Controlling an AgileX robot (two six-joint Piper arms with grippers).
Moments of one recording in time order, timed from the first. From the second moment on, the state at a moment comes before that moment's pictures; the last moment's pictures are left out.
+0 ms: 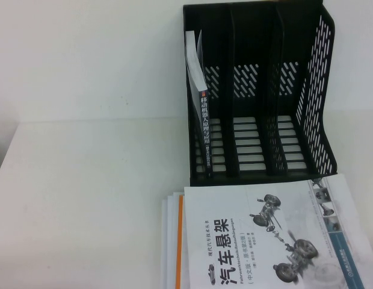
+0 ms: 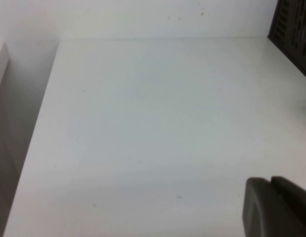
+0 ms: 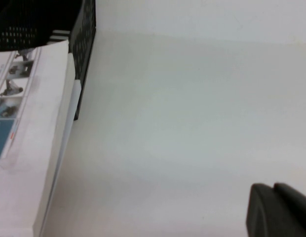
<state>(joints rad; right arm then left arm) 0.01 -0.01 0.02 -0.20 0.42 0.11 -0.06 -0.01 0.01 -0.15 0.37 0.02</state>
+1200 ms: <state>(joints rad) 0.01 -0.01 0.03 -0.20 -0.53 0.10 -0.06 -0.01 0.02 -0.19 -0.37 -0.12</state>
